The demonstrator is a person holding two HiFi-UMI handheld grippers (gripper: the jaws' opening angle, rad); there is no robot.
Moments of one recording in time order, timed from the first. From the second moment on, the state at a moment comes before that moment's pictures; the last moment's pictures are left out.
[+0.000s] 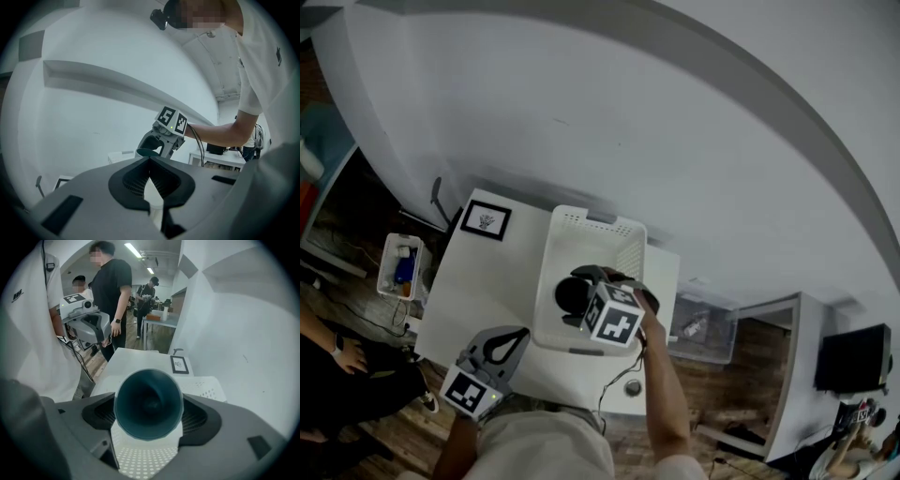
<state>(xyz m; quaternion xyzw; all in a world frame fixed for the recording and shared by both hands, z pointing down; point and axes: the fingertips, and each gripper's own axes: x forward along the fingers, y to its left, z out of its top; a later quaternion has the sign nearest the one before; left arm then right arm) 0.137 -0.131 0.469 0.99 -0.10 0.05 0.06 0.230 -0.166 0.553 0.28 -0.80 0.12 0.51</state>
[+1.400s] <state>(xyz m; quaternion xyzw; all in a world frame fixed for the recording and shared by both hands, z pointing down) 0.030 -0.108 0.471 0.98 -0.16 0.05 0.05 0.099 -0.135 0.492 0.24 -0.84 0.03 0.49</state>
